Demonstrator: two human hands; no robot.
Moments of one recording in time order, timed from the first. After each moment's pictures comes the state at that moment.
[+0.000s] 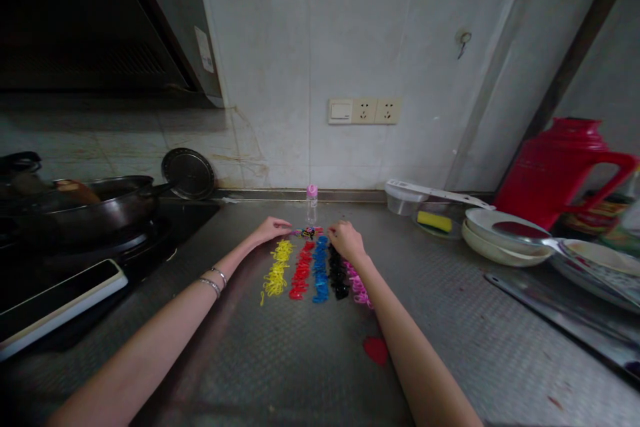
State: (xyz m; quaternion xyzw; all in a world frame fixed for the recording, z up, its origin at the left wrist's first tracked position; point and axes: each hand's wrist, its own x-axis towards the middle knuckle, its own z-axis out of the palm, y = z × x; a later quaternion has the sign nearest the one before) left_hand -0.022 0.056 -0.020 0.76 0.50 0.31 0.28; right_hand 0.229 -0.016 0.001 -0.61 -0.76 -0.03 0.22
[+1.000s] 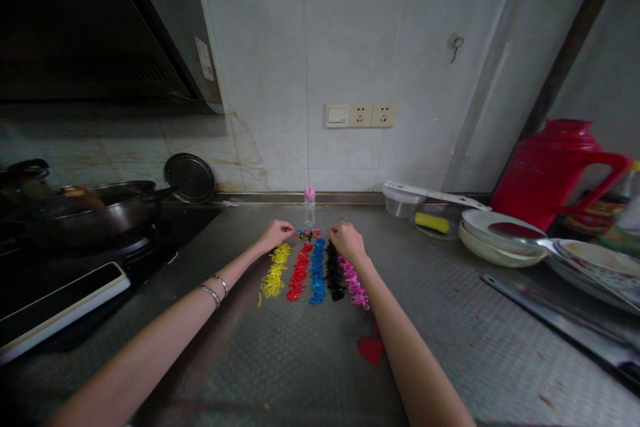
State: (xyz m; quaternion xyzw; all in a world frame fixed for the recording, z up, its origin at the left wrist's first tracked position) left_hand 0.006 0.039 -0.014 0.79 0.49 0.33 0.16; right_hand 0.240 -0.013 0.003 -0.62 -0.74 -0.02 0.24
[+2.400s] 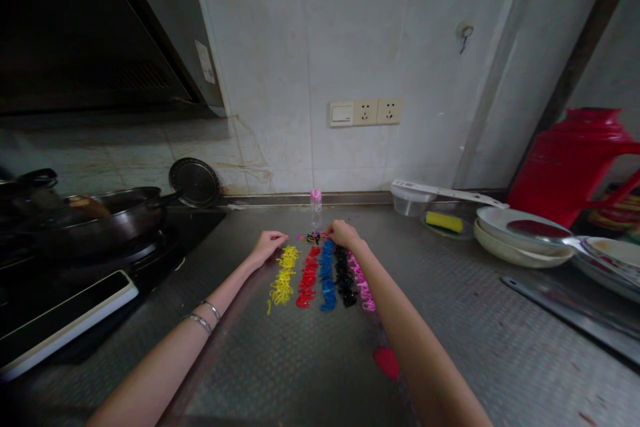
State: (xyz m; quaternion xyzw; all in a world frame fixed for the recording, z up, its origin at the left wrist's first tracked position) left_hand -0.029 0.023 -0.032 0.67 0.52 0.43 0.31; right_hand 0.222 0.049 -0.003 -0.58 -0.80 0.09 0.13
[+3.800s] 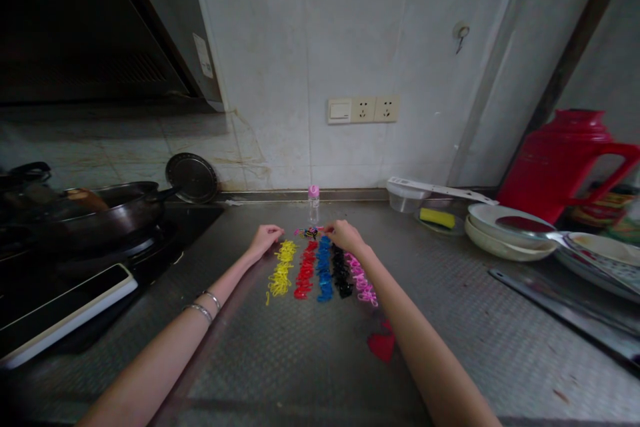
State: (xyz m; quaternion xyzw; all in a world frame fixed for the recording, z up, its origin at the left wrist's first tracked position) left_hand -0.030 0.028 -0.034 0.66 0.55 0.44 0.28; right_hand 0.228 0.006 0.007 -0.57 -0.79 0.08 0.19
